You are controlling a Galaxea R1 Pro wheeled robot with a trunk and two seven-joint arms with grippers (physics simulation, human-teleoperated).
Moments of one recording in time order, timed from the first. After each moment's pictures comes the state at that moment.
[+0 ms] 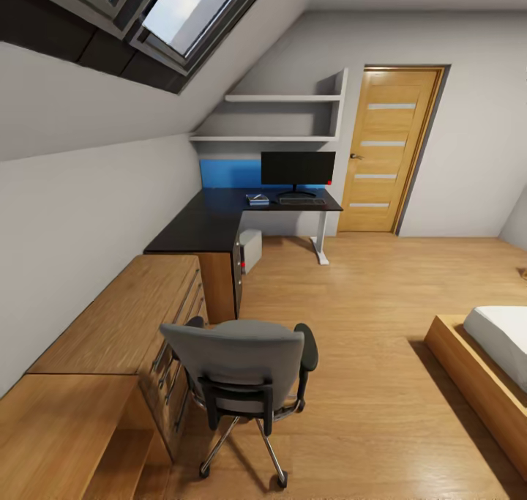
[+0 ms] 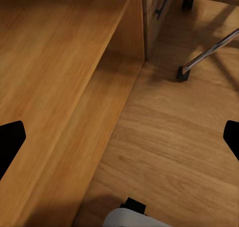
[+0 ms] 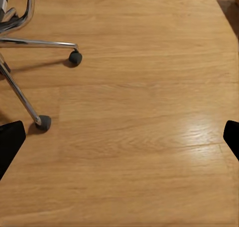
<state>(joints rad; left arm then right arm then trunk) -0.08 -0.10 -0.21 -0.06 0.33 -0.80 0.38 -0.21 0.01 0.45 0.02 -0.46 -0.84 -0.16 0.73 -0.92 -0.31</state>
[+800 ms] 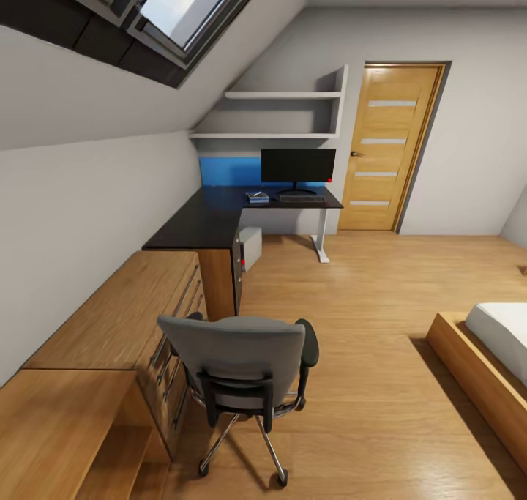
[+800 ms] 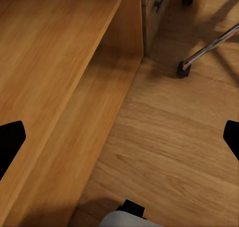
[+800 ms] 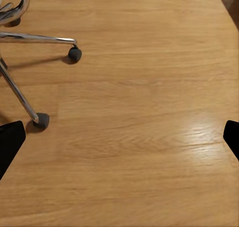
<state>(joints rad) -0.08 -0.10 -0.21 -0.06 0.33 -0.80 0.38 -0.21 0.01 0.45 0.02 -0.46 -0.84 -0.16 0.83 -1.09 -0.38</state>
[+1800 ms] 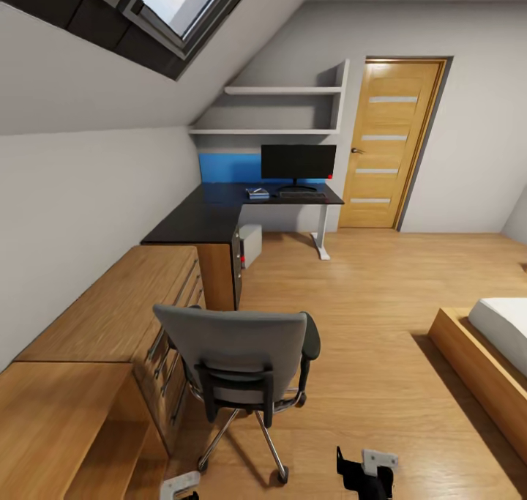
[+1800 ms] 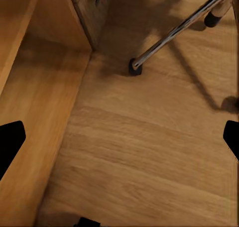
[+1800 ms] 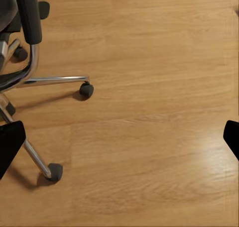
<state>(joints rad) -0.22 -0.08 -0.21 -0.49 0.33 -0.05 0.37 -0.41 0.01 0.44 -0.15 -0.47 -0.53 -0.19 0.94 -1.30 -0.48</state>
